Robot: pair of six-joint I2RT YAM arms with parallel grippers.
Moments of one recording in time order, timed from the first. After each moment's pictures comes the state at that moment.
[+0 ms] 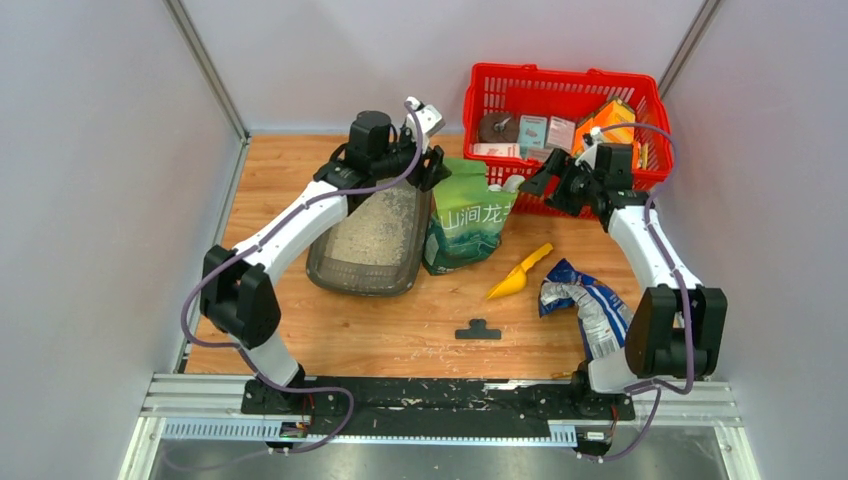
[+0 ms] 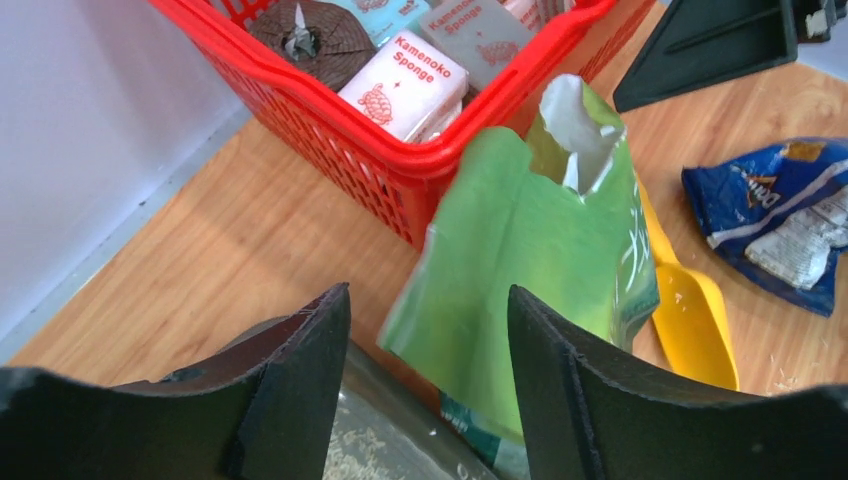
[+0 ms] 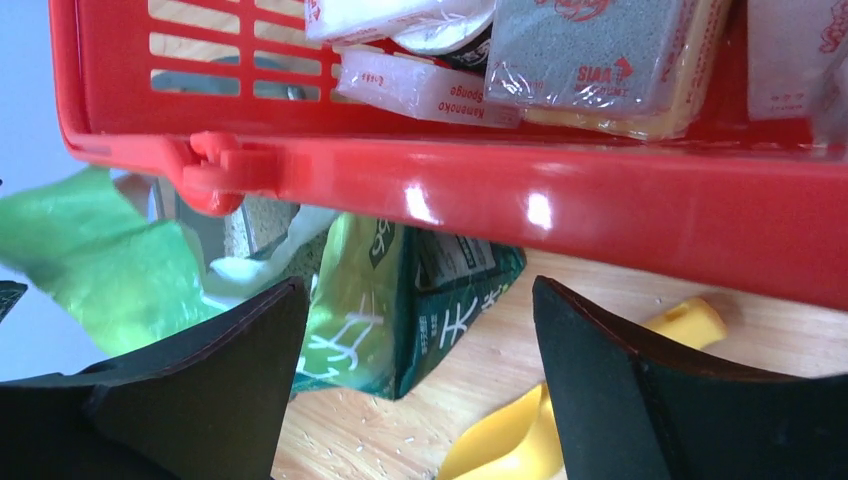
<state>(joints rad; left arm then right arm) -0.53 1.65 1.49 -0.14 0.44 0.18 -0.02 1.45 1.16 -0.34 -0.48 0.49</state>
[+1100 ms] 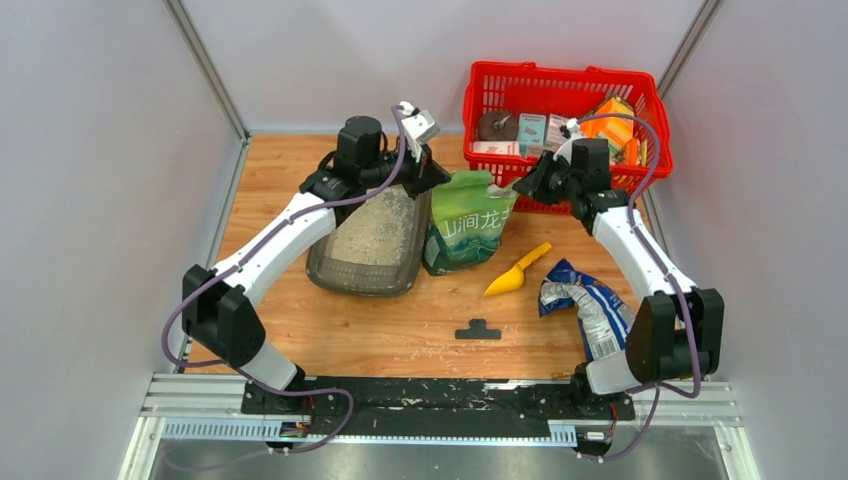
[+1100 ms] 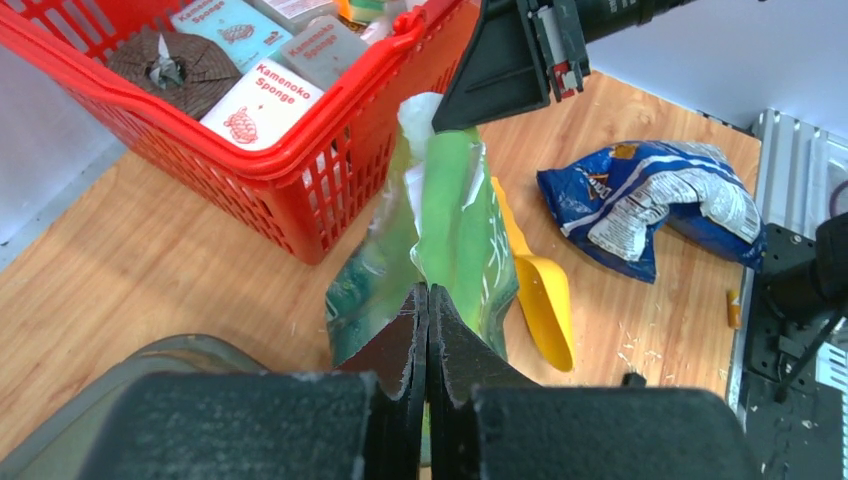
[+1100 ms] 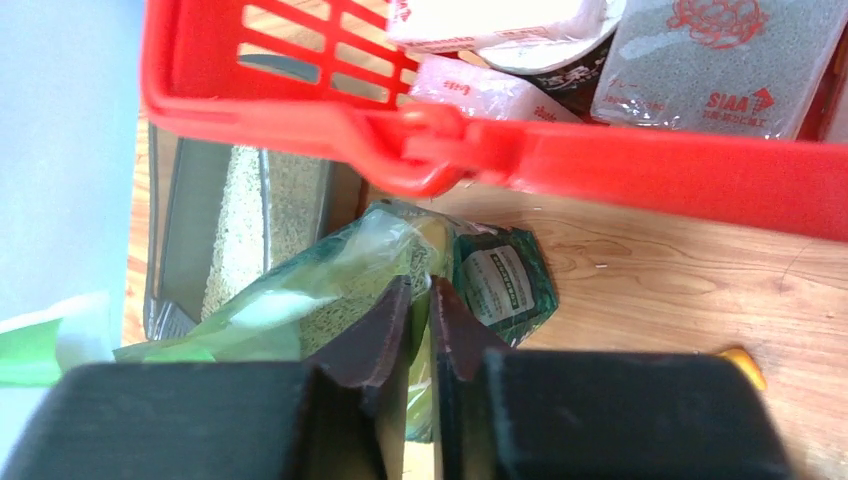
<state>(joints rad) -0.54 1.57 1.45 -0.15 0.61 0.06 0.12 1.47 1.17 -0.26 -0.35 0.50</state>
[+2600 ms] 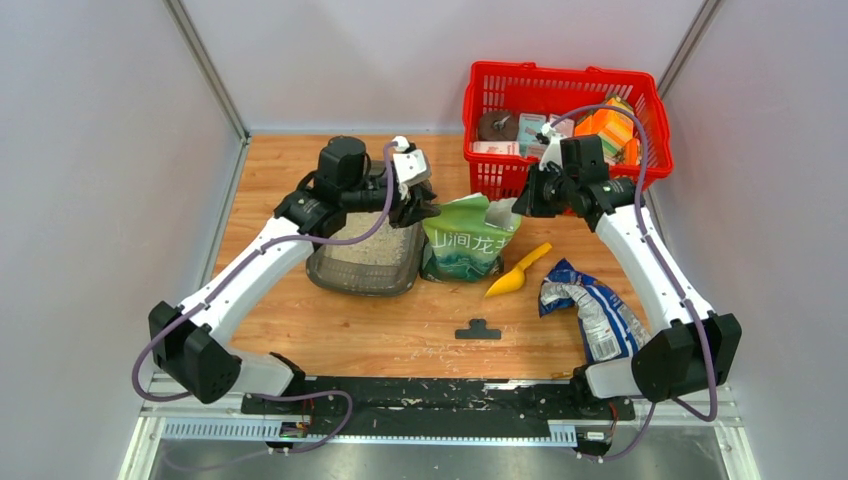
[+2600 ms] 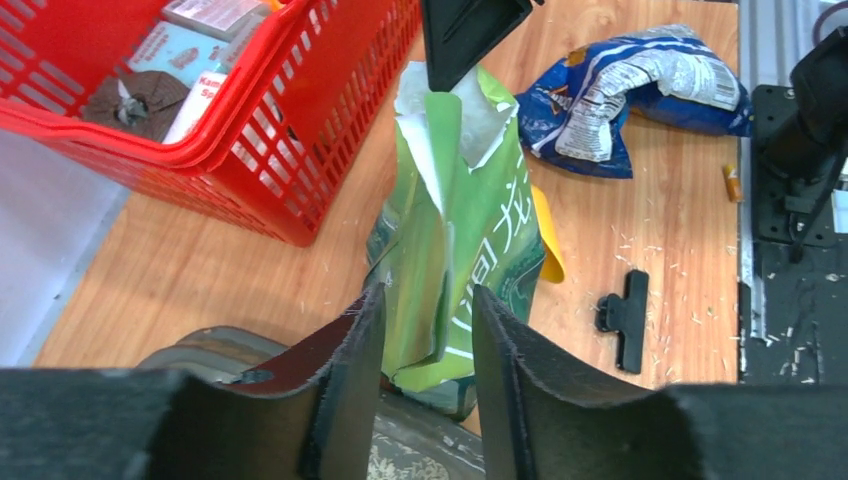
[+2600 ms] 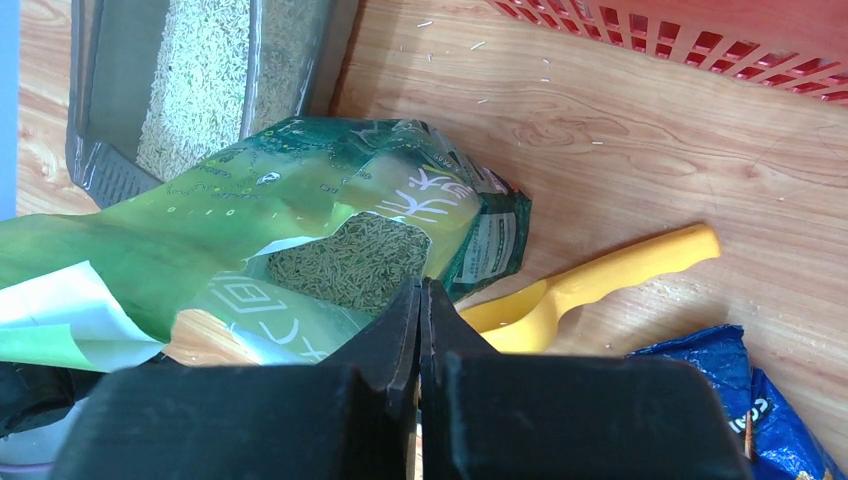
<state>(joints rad) -0.57 1.34 1.29 -0.28 0.69 0.35 0.24 1.38 1.35 -0.74 -0.31 0.26</state>
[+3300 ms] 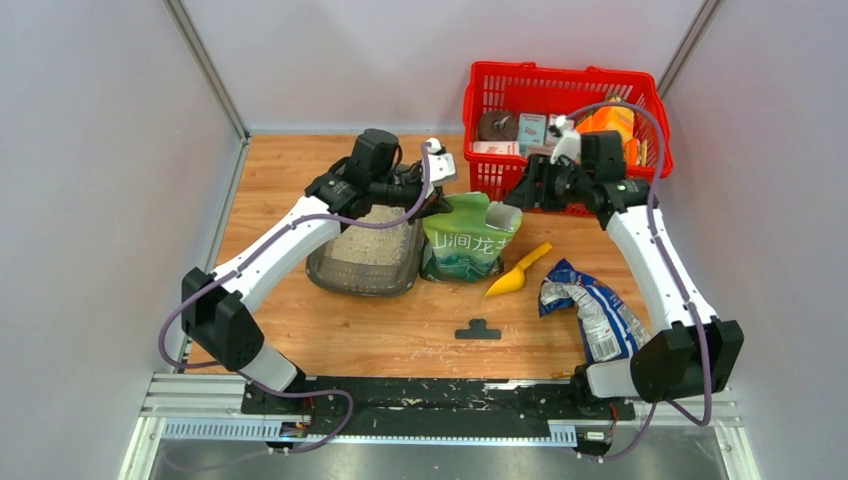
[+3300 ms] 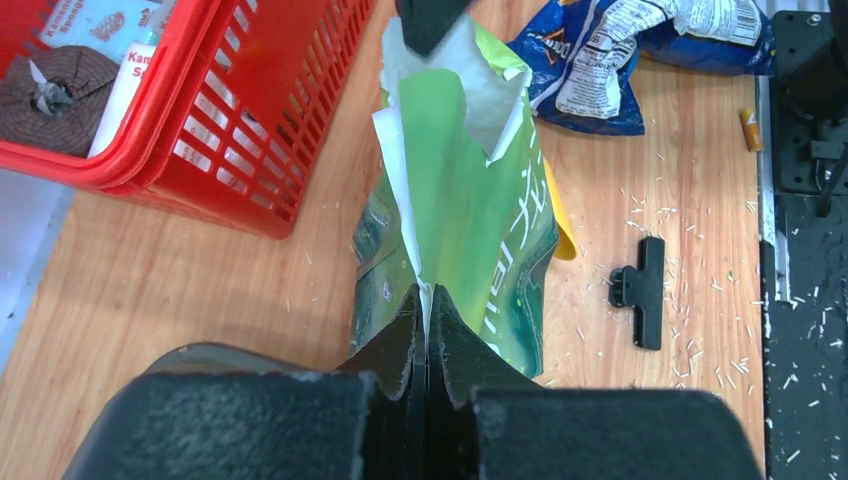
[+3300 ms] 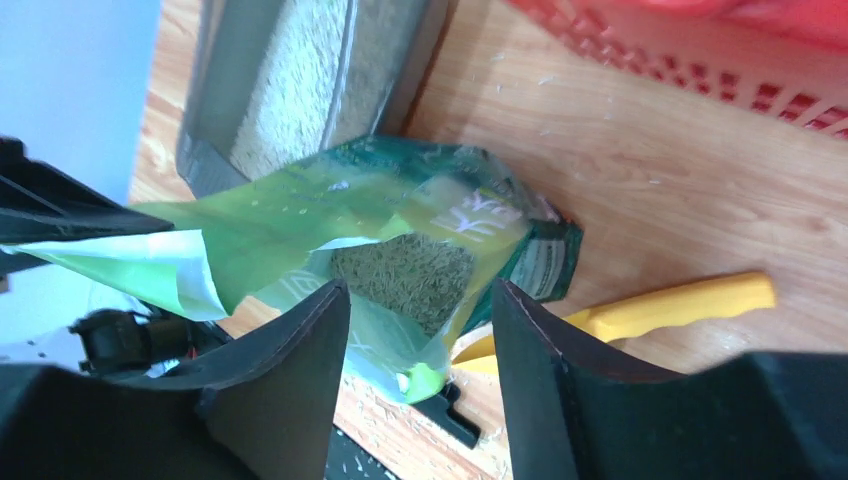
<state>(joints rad) -0.62 1.56 1.48 -0.46 0.69 0.48 0.19 1.37 1.35 -0.70 -0.47 0.26</state>
